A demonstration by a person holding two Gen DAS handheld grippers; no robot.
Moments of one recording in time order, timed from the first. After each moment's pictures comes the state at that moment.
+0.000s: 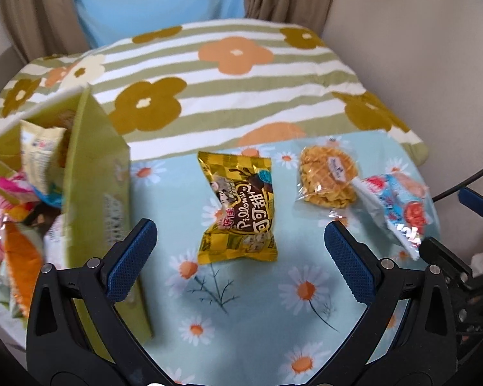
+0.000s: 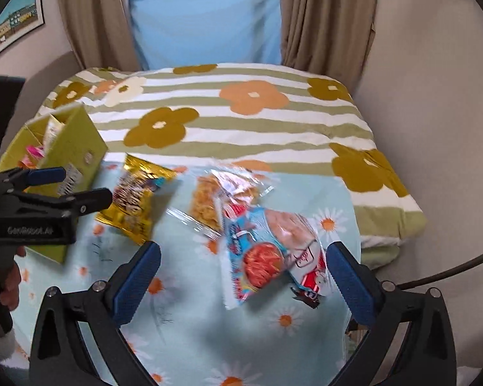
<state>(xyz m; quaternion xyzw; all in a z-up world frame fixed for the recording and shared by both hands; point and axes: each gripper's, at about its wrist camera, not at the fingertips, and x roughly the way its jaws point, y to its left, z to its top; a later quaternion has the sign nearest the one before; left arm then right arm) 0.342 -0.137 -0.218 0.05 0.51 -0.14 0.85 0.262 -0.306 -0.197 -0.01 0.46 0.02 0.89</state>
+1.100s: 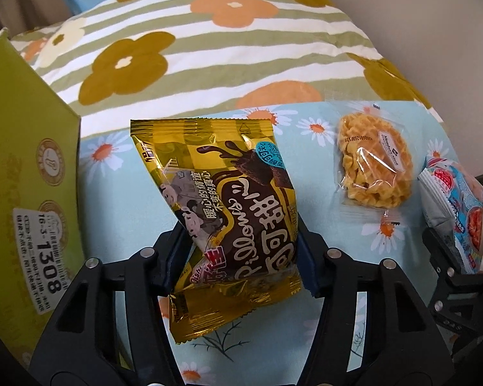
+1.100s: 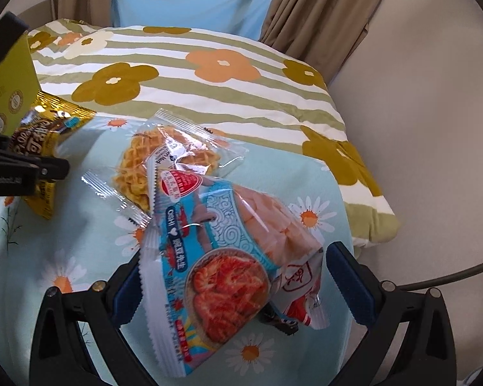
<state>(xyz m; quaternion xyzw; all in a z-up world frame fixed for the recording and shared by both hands) 0.392 -0.146 -0.294 0.05 0.58 -0.14 0.80 0.301 -0.301 -0.270 -0.13 0.50 -0.07 0.86</state>
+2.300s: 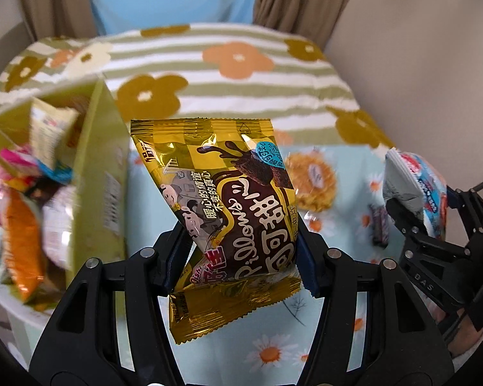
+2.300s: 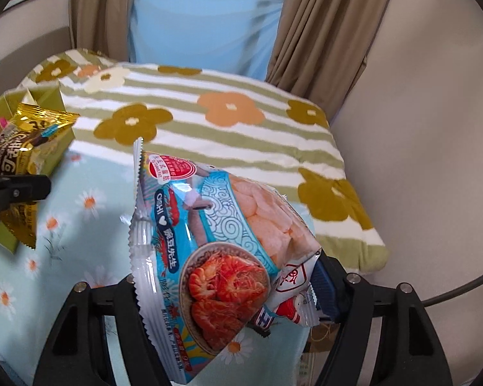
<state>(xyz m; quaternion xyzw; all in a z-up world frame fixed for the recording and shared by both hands) 0.314 -0.128 -0.175 -0.01 0.49 -0.13 0.86 0.276 -0.301 -0.189 -0.12 0.42 -0.03 0.90</state>
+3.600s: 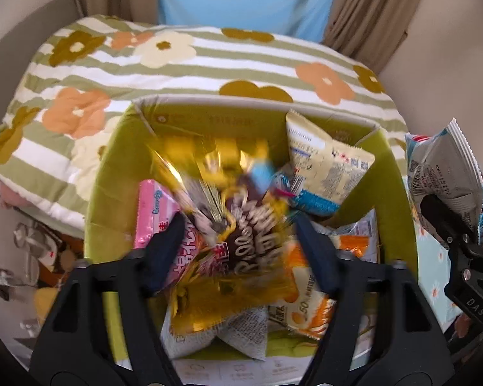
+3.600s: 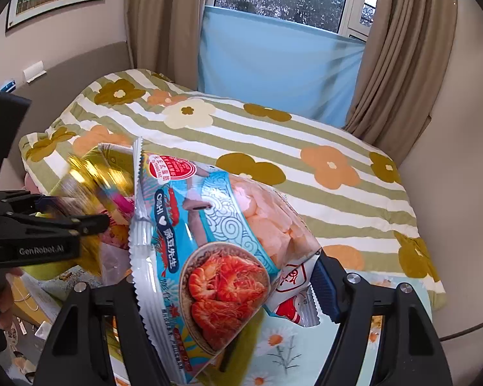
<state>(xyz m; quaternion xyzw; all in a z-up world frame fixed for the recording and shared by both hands) 0.387 0.198 -0.171 -0.05 0.51 -0.09 0.85 0.341 0.011 -0.131 -0.10 0.40 0.06 0.91</state>
